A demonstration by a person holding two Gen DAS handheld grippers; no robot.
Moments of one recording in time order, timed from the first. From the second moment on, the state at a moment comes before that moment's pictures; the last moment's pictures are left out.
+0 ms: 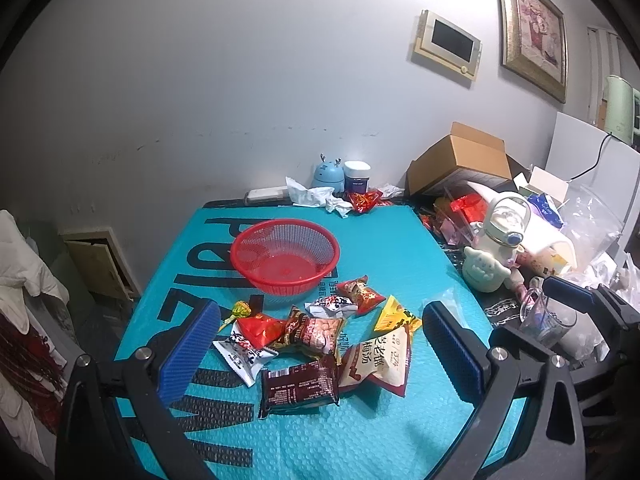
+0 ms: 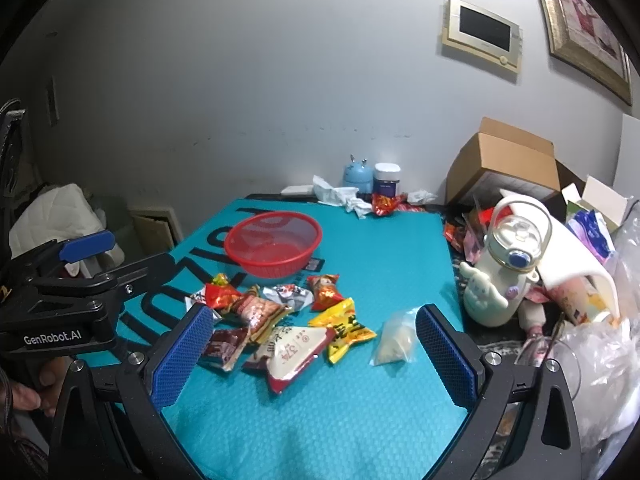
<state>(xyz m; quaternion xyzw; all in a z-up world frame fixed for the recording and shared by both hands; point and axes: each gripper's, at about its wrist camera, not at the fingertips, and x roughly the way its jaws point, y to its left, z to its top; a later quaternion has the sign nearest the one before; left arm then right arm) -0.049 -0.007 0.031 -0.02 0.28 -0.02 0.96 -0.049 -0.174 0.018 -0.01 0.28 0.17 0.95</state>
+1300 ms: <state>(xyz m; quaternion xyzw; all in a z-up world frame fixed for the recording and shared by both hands) -0.097 0.006 -0.023 -0.03 0.33 -0.05 0.94 -0.093 -0.163 -0.035 0.02 0.31 0.20 0.93</state>
